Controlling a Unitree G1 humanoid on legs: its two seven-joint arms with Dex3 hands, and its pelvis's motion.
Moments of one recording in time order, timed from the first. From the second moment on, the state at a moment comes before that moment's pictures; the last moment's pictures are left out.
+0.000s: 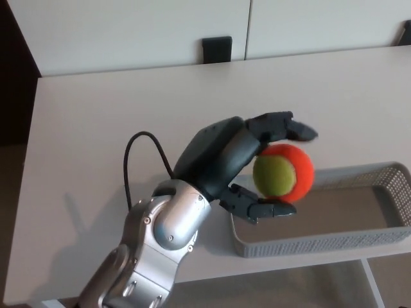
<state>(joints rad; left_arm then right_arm) -0.30 0.17 -0.52 -0.26 0.50 0.31 -0.20 0.12 -0.40 0.00 0.86 -0.12 -0.30 0.15</state>
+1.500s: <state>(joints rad) 0.59 0.38 0.34 -0.70 0.02 0.31 -0.61 0.11 -0.40 0.02 0.87 -0.12 -0.29 0.15</state>
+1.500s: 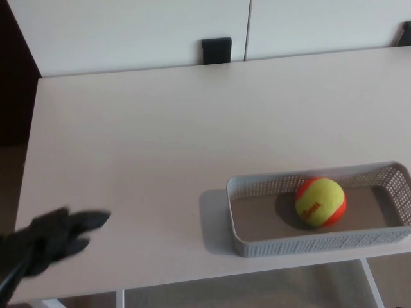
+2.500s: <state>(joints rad) 0.74 0.48 0.49 0.18 -0.11 -0.01 -0.85 0.19 -0.41 0.02 0.98 -0.12 -0.31 0.14</state>
